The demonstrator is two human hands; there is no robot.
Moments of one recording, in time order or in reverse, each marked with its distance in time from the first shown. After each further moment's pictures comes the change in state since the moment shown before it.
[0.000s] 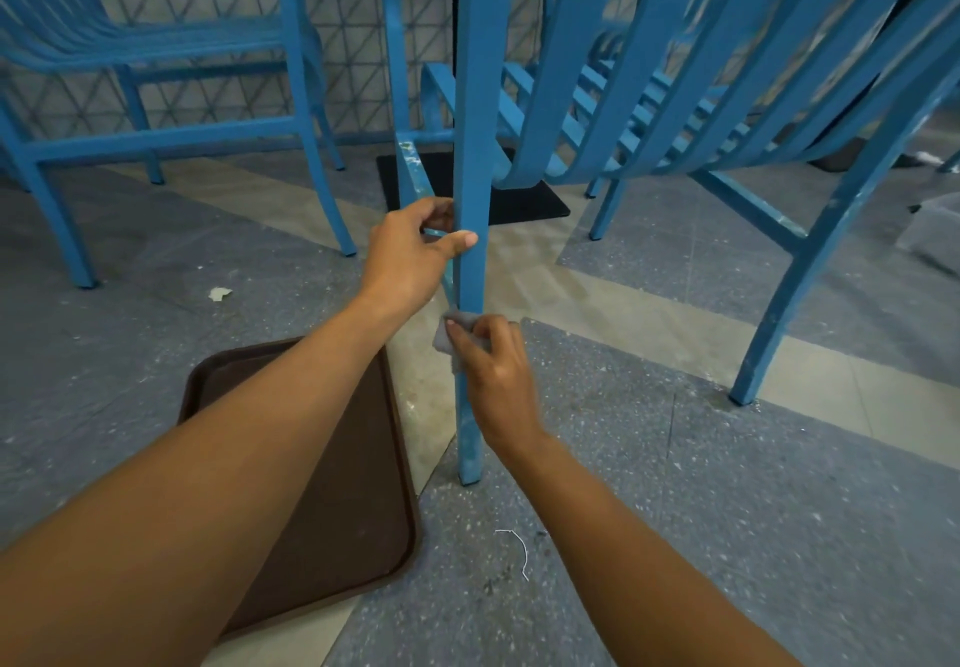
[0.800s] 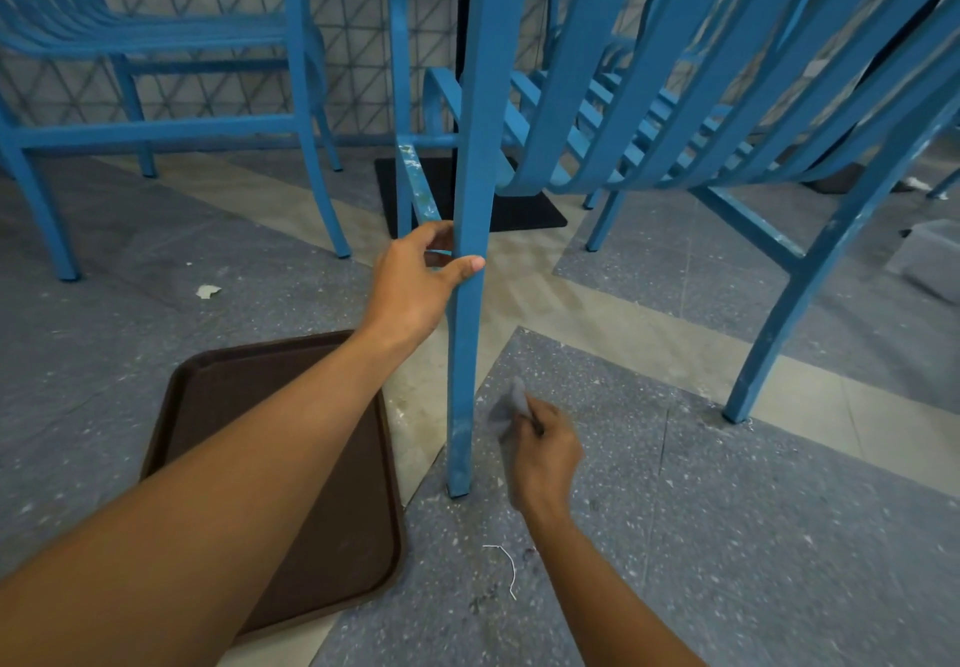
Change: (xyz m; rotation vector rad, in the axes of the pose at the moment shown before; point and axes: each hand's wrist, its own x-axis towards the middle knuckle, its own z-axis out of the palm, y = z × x) left_hand -0.010 -0.017 0.014 -0.112 -0.001 -0.077; right_hand -0.058 0.038 0.006 0.537 0.208 0.818
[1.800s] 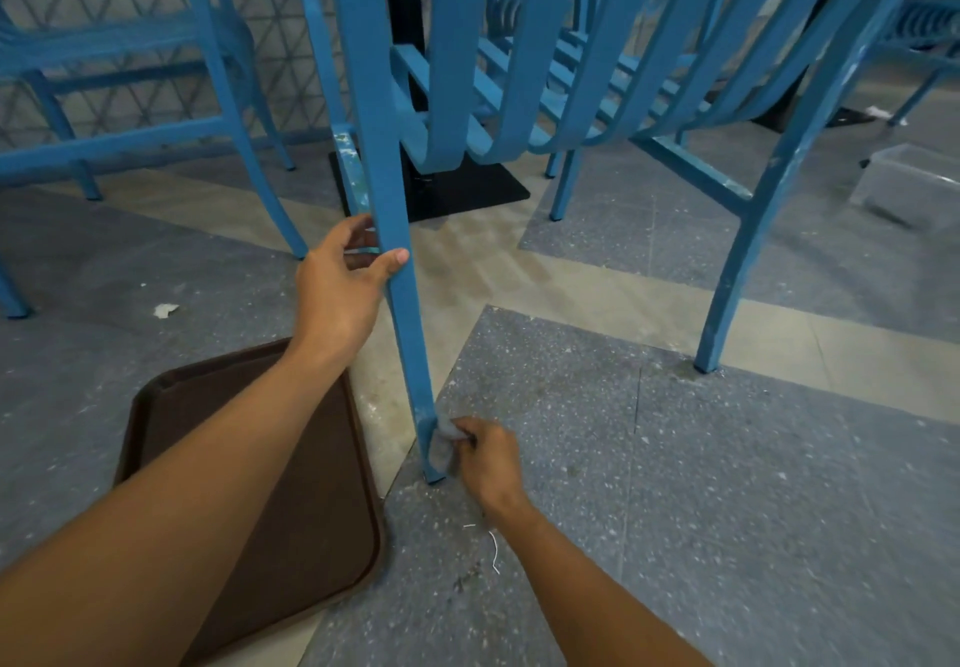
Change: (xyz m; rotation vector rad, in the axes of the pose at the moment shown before) left_hand -0.011 -0.004 0.010 0.068 0.118 0.025; right_hand -0.006 0.035 -0.001 -0.250 -0.343 -0.060
